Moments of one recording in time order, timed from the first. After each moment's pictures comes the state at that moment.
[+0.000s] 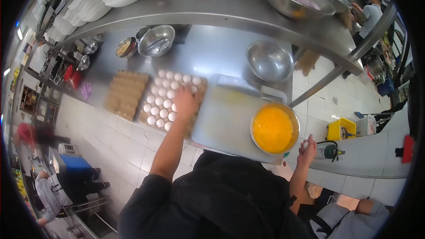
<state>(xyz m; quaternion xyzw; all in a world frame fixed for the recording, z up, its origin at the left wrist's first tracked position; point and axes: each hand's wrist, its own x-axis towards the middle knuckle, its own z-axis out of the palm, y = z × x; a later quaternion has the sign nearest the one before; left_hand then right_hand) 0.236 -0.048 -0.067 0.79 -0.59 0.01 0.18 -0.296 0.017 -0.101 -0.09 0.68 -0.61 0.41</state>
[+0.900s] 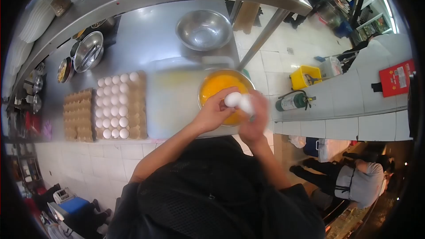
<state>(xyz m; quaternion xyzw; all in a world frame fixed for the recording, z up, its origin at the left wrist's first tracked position) -0.007 0.003 0.009 0.31 -0.50 -0.73 0.35 -0.166 0.046 0.042 -0.69 0.39 -0.60 -0.10</state>
